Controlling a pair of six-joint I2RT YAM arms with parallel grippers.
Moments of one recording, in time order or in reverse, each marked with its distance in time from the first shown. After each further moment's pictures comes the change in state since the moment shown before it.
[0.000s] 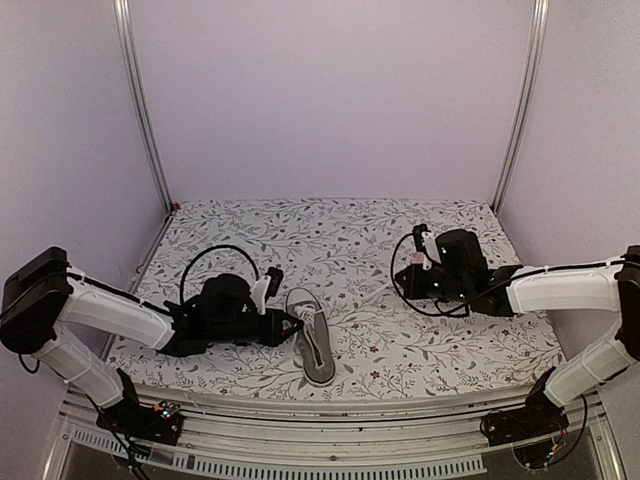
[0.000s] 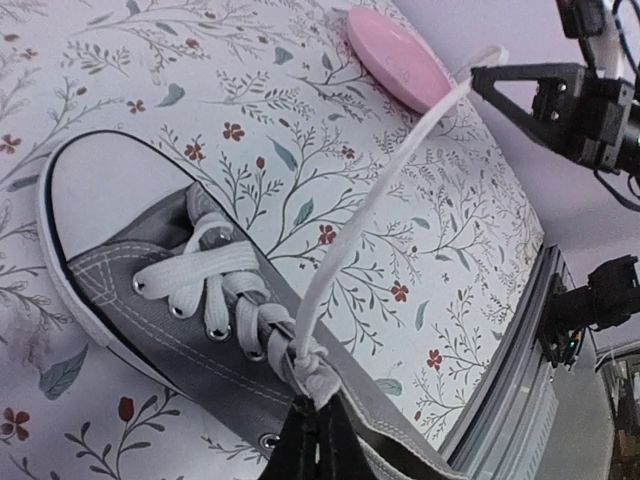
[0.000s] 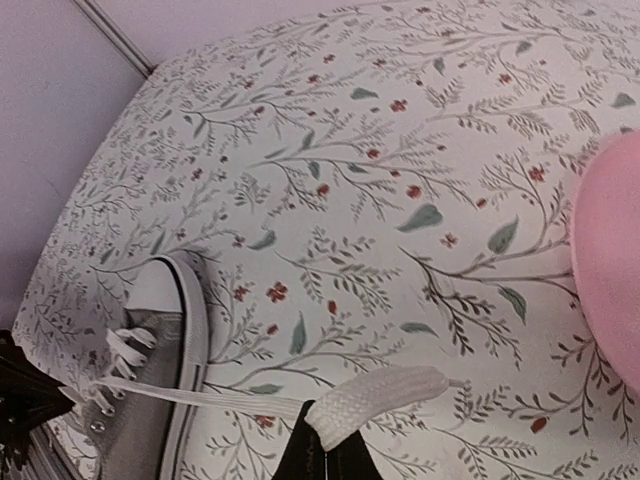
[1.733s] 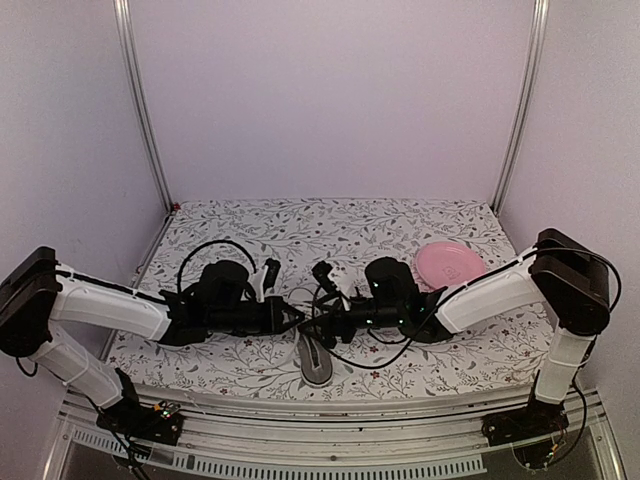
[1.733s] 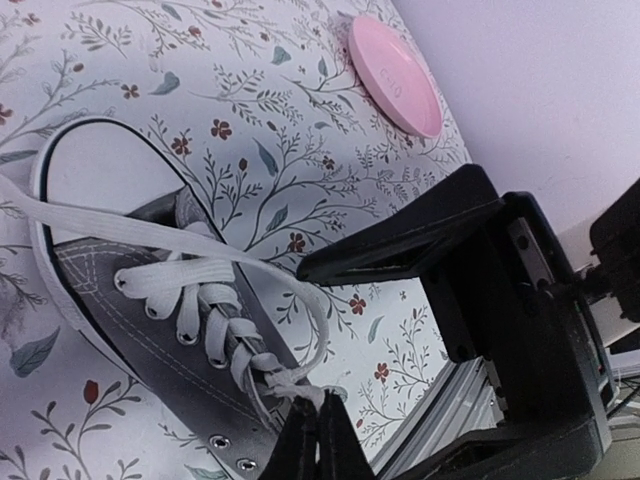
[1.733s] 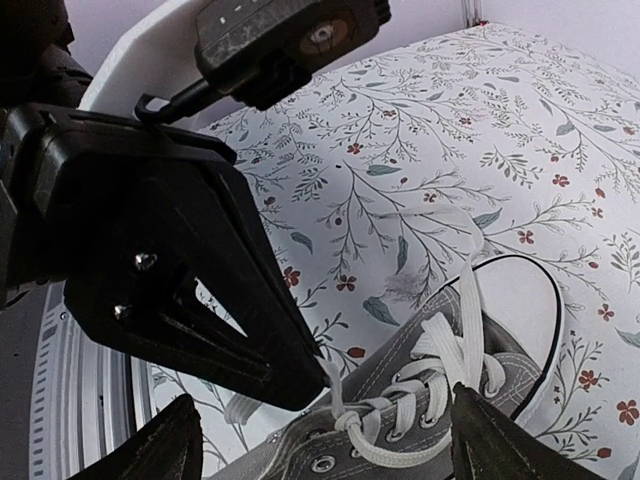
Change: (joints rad) left arm 0.039 -0.047 0.070 -0.099 0.071 -0.153; right arm 0.307 0.423 0.225 0.407 -0.362 -0.346
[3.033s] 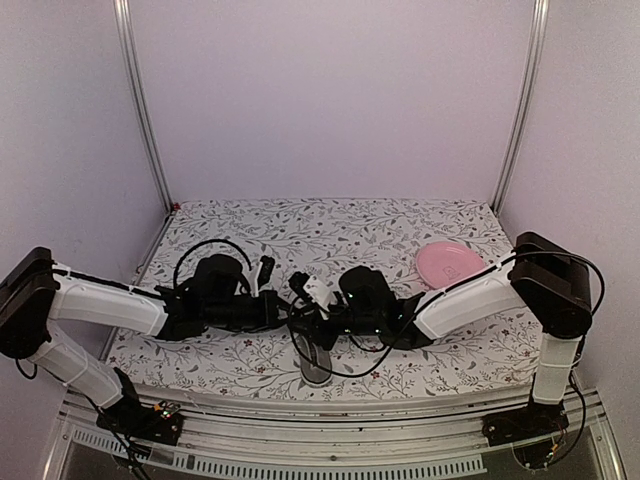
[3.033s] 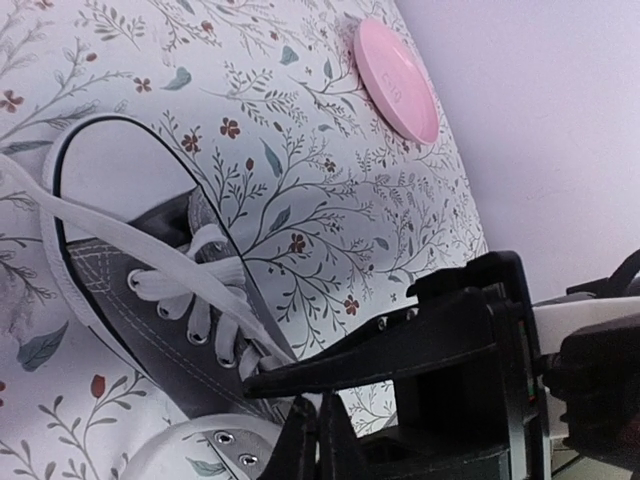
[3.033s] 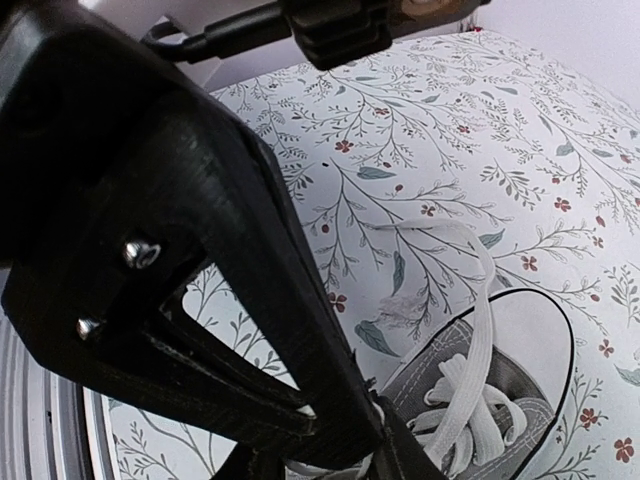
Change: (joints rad) left arm 0.050 -0.013 0.000 -0.018 0.080 -0.041; right arm 0.079 0.107 0.126 -0.043 0.169 -0.092
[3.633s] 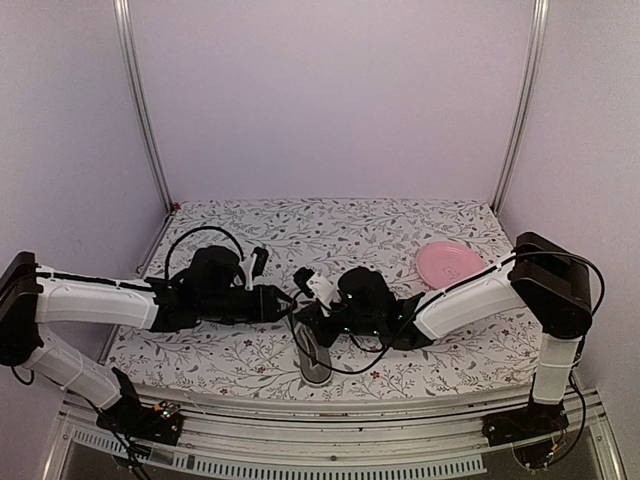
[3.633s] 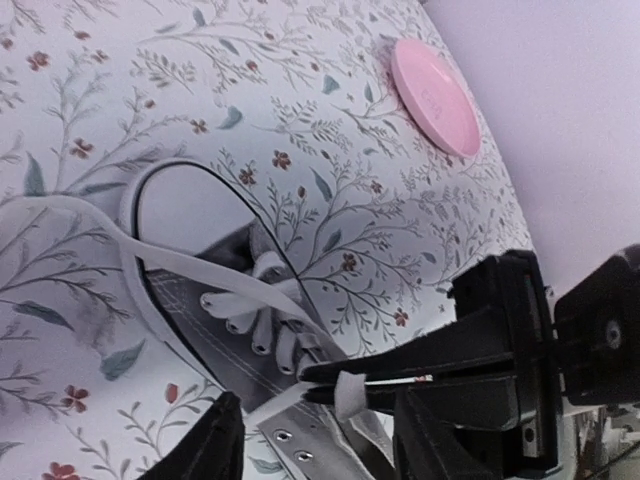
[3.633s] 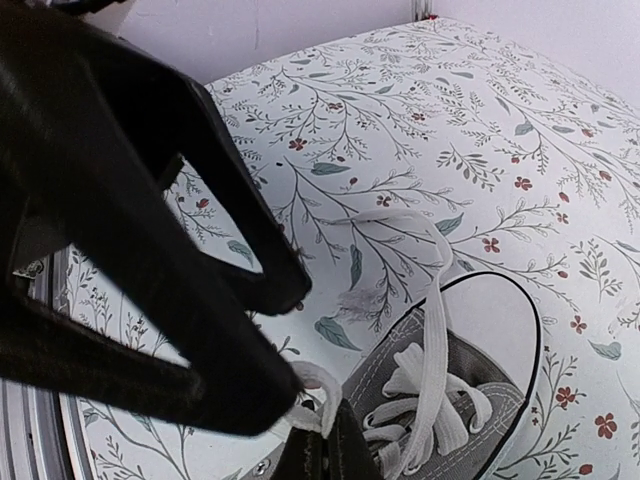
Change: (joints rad) left arm 0.017 -0.046 0.046 -0.150 -0.087 0.108; right arm 0.002 0.000 0.000 -0.018 0.105 0.041
